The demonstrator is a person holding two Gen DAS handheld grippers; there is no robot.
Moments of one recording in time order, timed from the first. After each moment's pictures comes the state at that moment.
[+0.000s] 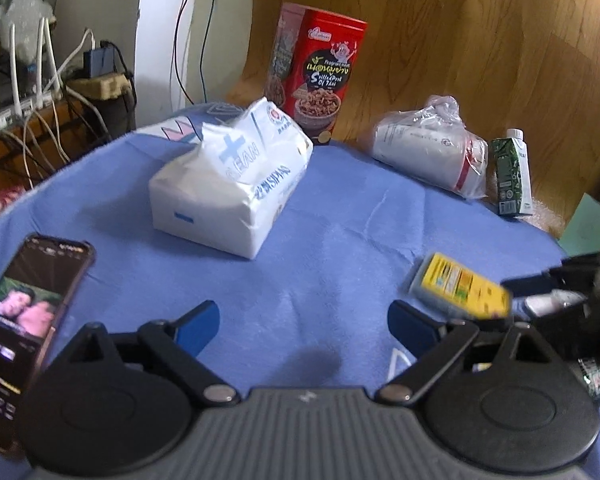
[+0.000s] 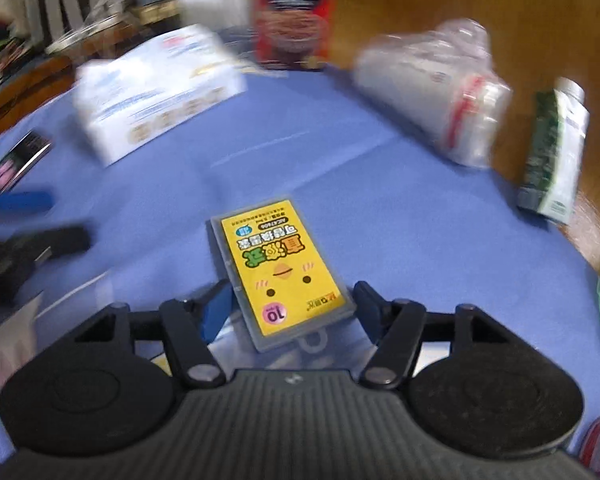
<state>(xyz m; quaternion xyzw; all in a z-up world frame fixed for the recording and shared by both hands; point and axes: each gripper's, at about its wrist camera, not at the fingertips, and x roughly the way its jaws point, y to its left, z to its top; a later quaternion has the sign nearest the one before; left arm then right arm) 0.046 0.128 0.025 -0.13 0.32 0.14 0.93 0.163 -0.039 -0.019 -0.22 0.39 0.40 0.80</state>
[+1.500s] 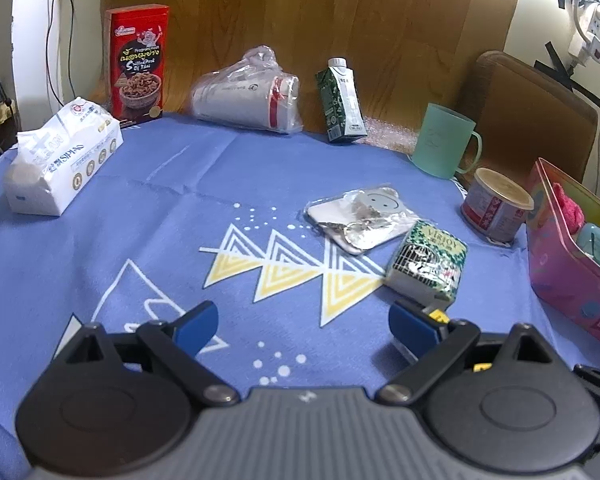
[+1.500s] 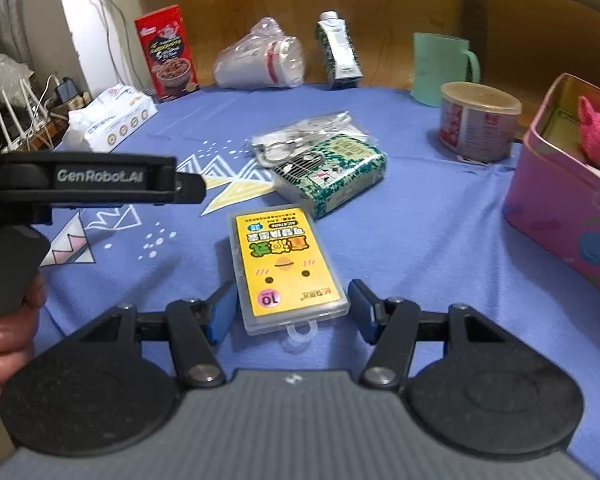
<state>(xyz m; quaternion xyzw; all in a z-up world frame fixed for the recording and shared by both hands) 0.028 -0.031 0.017 -0.08 0.36 0.00 0.93 0.012 -0.218 -0.019 -0.02 0.37 0.22 0.90</state>
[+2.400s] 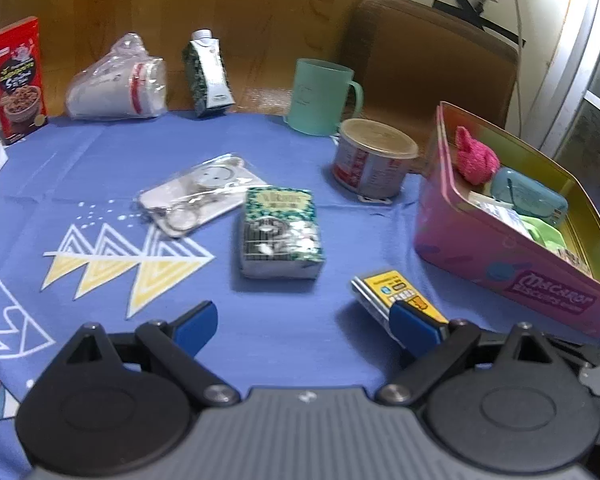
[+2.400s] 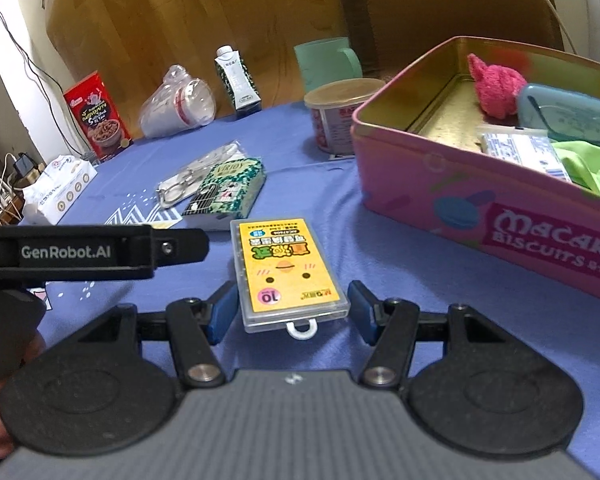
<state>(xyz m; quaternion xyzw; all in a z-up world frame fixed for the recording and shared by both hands) 0.043 -0.135 0.023 -0.05 0.40 -0.10 0.91 0.015 -0.310 -0.013 0.07 0.36 0.16 0.92</state>
